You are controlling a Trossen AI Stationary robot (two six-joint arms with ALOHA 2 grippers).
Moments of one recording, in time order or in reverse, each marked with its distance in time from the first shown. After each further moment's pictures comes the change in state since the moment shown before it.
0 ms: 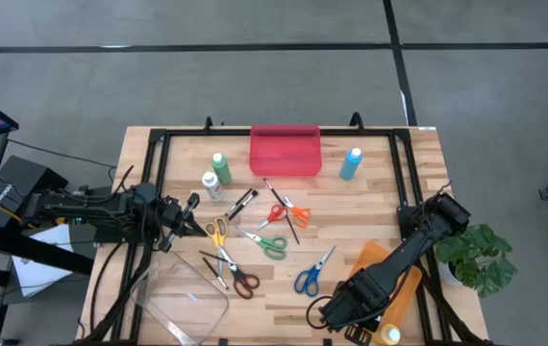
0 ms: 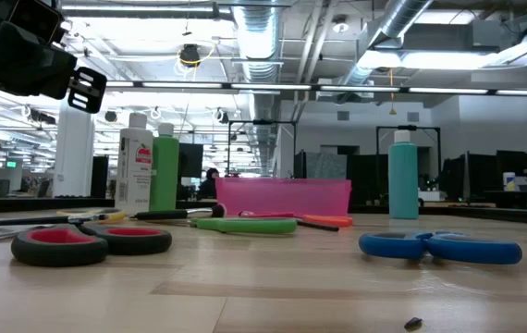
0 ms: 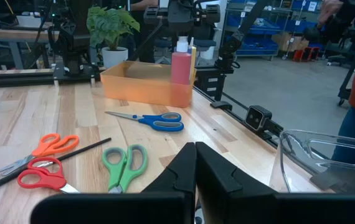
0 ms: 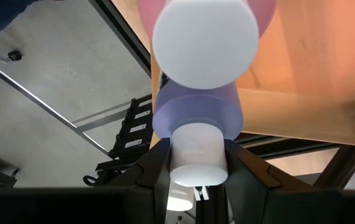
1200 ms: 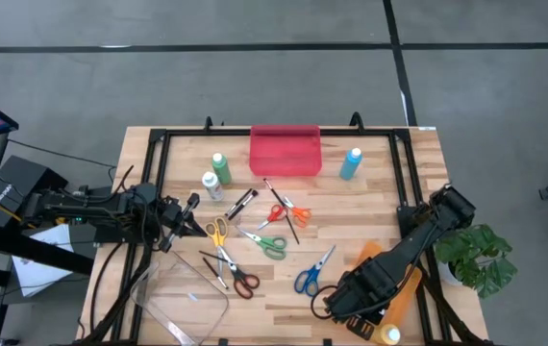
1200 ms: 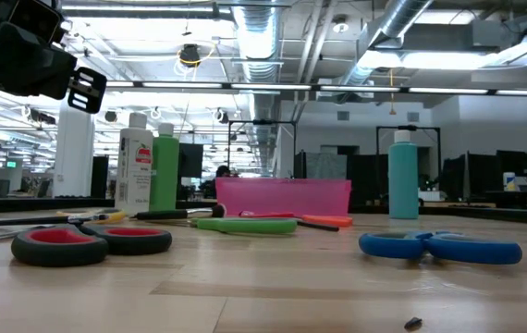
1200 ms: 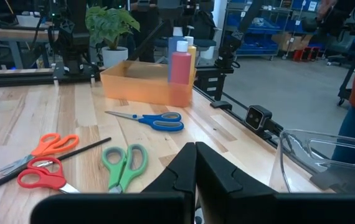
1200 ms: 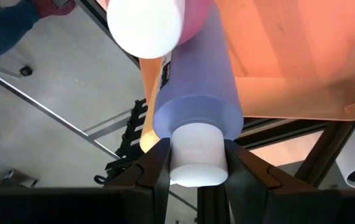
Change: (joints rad) left arm 0.000 0.000 0.000 -0.001 0.000 0.000; right arm -0.018 -0.069 0.000 -0.053 0.009 0.078
